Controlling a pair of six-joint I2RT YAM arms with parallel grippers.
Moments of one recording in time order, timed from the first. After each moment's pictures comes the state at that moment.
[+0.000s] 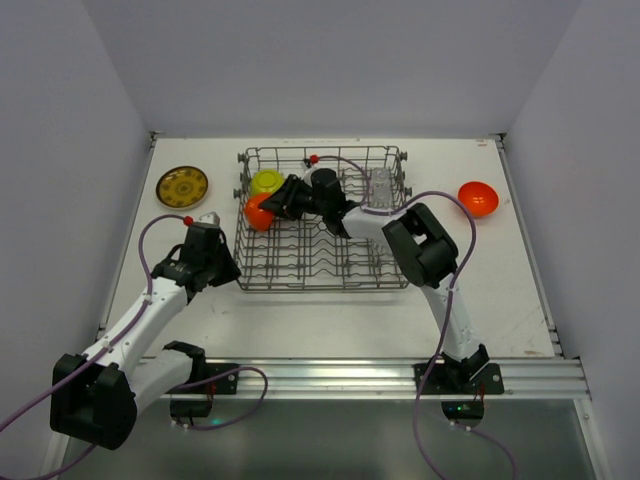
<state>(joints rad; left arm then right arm) -0.26 1.01 0.62 -0.53 -0.01 -0.60 0.67 2.29 1.53 0.49 -0.44 1.15</state>
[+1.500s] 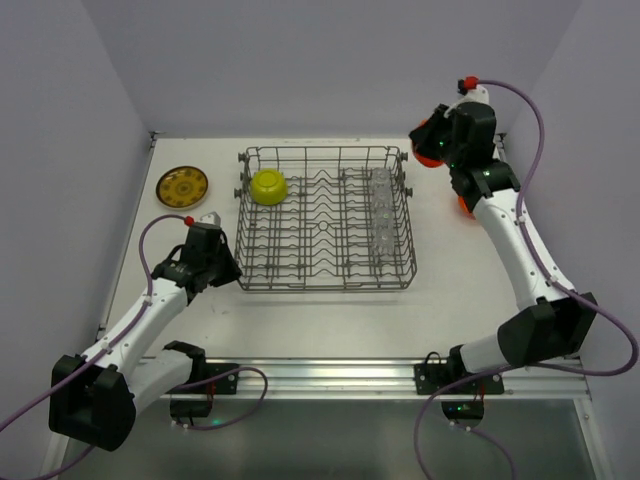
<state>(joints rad) -0.28 1.01 0.62 -0.53 -0.01 -0.61 0.30 1.43 1.48 -0.26 -0.04 0.53</state>
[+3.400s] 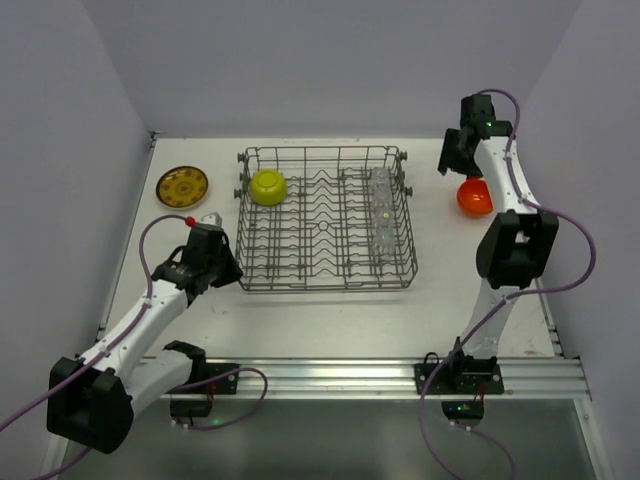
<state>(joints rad) -0.30 0.99 0.62 -0.53 -0.03 -0.62 -0.03 2.04 1.98 -0.95 0.21 0.20</state>
